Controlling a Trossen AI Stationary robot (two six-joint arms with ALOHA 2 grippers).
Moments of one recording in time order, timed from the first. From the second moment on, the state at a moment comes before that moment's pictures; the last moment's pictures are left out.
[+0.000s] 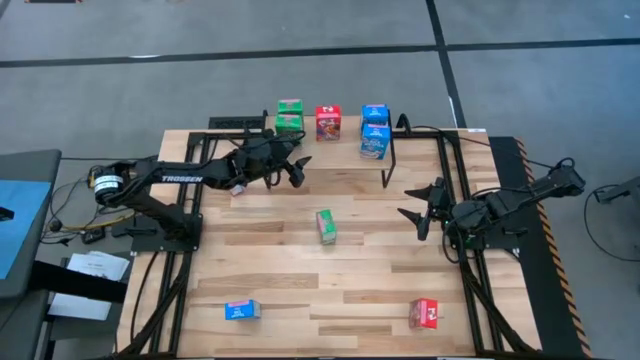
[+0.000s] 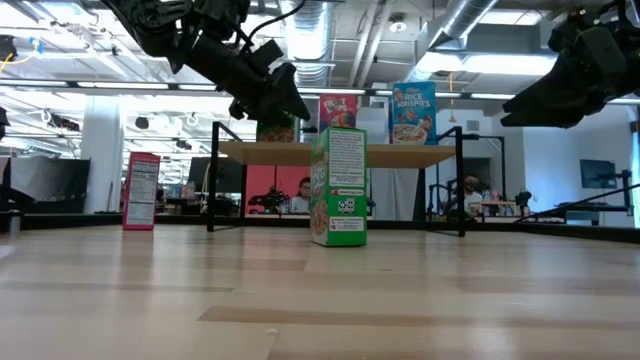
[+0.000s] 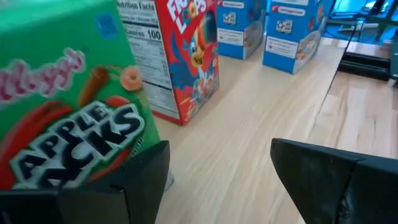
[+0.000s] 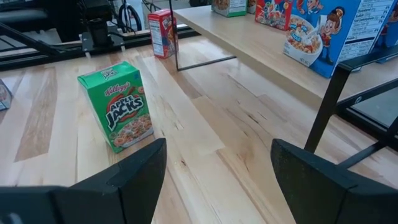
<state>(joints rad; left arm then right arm) 0.36 1.42 0.80 0.36 -0.31 0.00 0.35 0.37 0.24 -0.26 0.75 0.33</state>
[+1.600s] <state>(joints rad) -0.24 0.69 0.80 -0.44 -0.51 -0.26 0.35 0.37 0.24 -0.25 0.75 0.33</state>
